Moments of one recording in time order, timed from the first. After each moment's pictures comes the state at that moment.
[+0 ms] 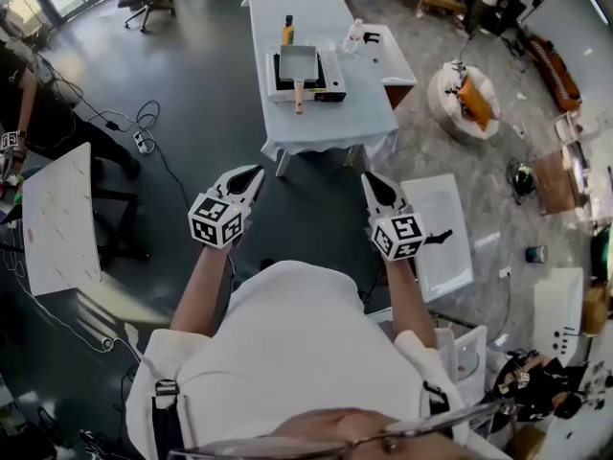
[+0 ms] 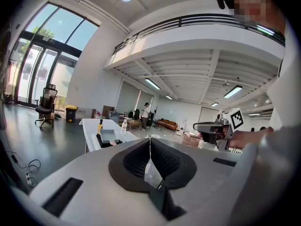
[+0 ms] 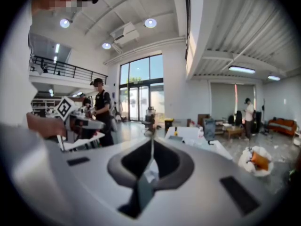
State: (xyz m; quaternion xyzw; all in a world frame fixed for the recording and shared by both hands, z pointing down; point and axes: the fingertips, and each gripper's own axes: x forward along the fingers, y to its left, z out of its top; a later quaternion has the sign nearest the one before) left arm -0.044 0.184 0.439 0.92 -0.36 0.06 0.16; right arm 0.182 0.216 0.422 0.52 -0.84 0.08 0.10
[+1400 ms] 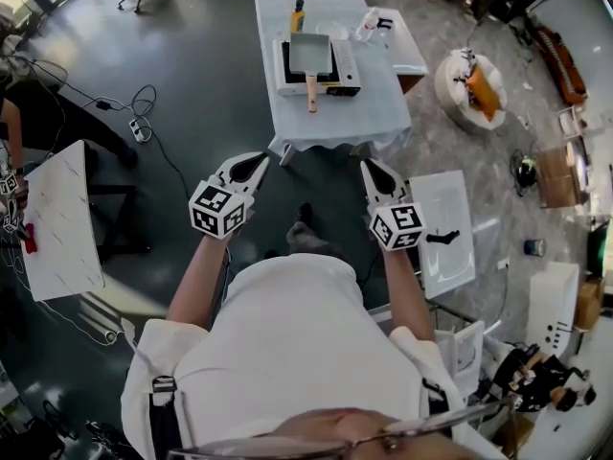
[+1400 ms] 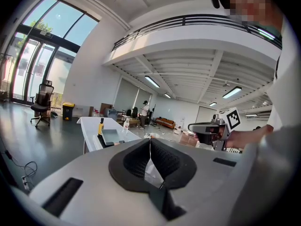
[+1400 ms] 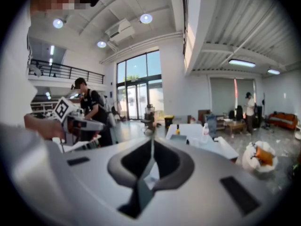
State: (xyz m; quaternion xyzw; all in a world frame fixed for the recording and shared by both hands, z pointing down) left arm -0.068 0.105 0.462 0.92 -0.34 0.06 0.17; right arm 0.140 0.130 0.450 0.53 -0.84 0.11 0.11
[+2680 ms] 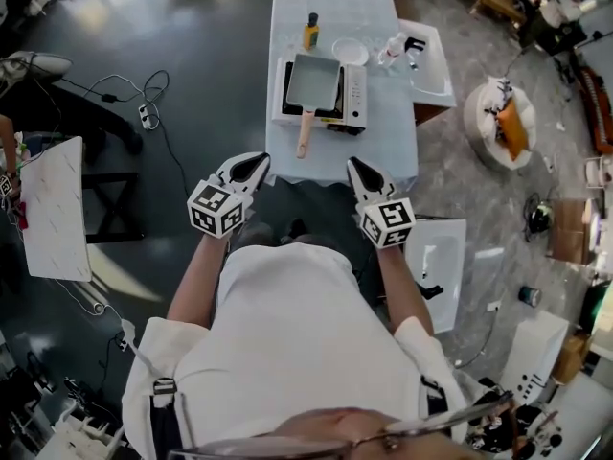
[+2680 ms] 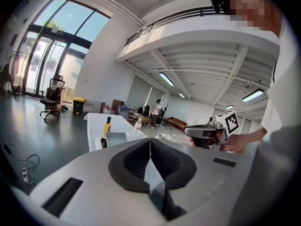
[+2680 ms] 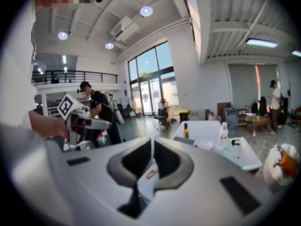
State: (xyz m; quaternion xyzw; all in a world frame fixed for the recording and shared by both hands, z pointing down) left arm 0.005 -0.061 0.490 0.89 -0.40 0.07 0.21; right arm 0.183 -0.071 0.493 0.41 -0.89 0.13 0.12
